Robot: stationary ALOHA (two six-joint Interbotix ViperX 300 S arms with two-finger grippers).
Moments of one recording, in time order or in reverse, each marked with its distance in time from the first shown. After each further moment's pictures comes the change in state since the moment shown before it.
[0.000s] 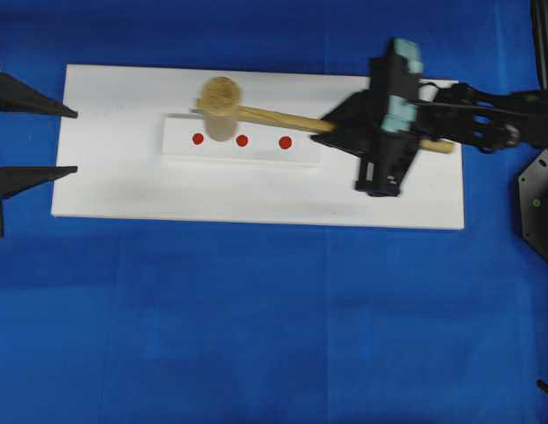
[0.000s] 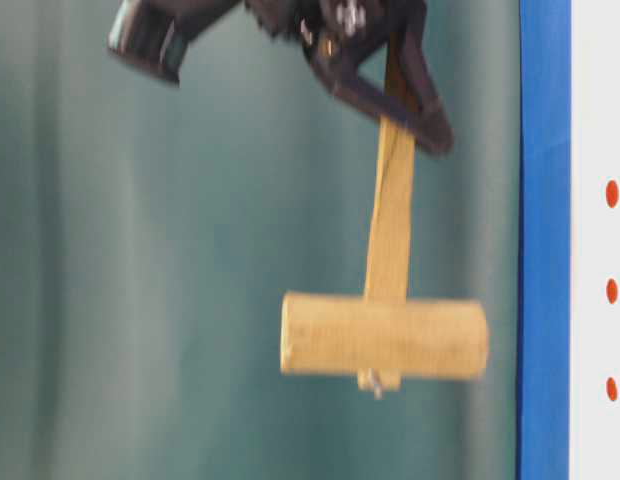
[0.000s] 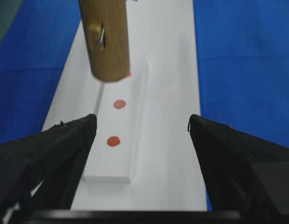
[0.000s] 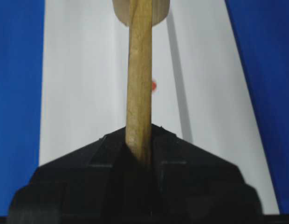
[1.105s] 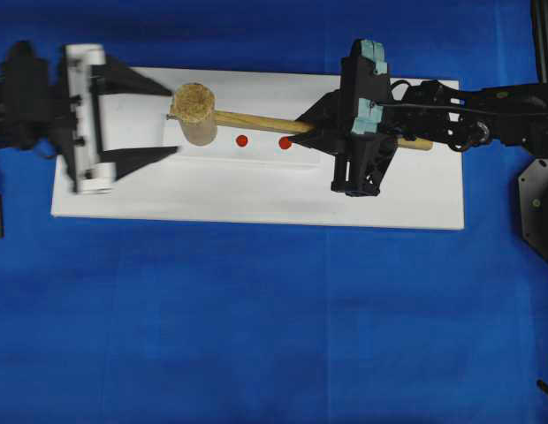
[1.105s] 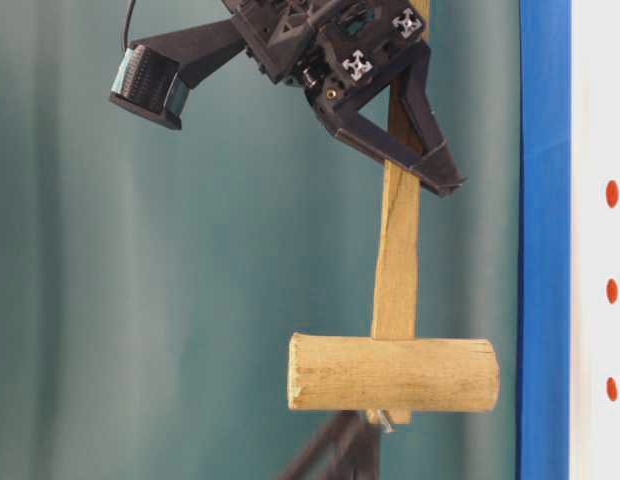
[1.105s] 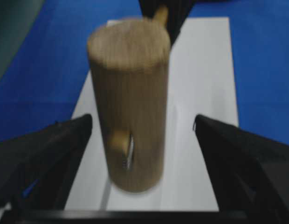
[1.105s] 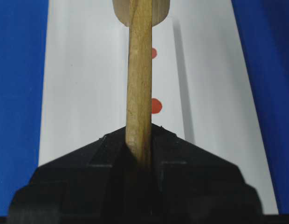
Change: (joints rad) left arm 0.058 0.650 -0.224 -0.002 -0.446 0.000; right arm 0.003 0.049 -0.052 -0.021 0.021 0.000
